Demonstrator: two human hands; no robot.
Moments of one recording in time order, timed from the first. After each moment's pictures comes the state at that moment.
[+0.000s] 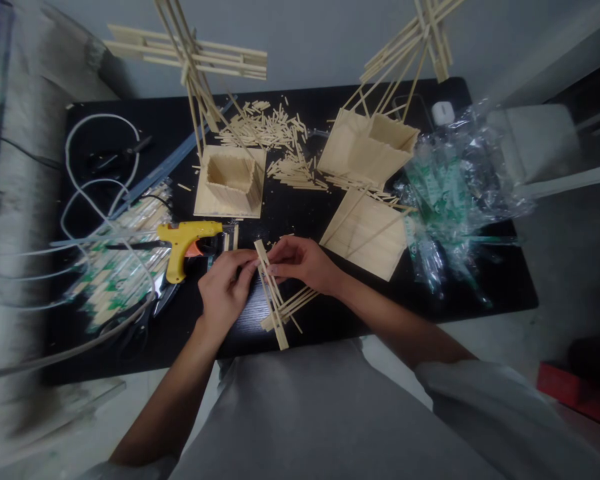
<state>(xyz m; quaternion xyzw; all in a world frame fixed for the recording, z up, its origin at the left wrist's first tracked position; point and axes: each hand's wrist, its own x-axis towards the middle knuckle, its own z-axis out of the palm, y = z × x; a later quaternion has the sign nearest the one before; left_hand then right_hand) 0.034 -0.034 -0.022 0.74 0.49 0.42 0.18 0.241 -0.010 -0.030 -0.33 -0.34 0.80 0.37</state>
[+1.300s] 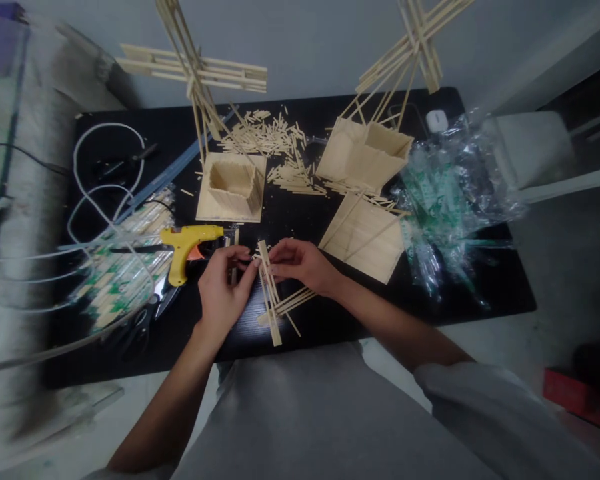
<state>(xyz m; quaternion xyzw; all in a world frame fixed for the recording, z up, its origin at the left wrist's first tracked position) 0.034 -0.035 -0.024 0.66 0.59 0.39 0.23 0.240 -0.008 -0.034 -0.33 -0.30 0.81 0.38</state>
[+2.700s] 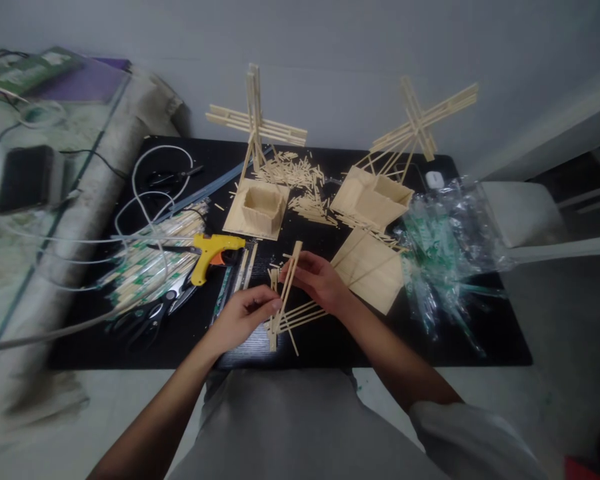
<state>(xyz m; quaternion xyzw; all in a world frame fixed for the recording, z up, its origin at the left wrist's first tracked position) 0.031 -0.055 -0.002 0.61 0.50 0.28 0.55 0.248 -0.002 -0.029 -0.37 -0.38 0.74 0.43</state>
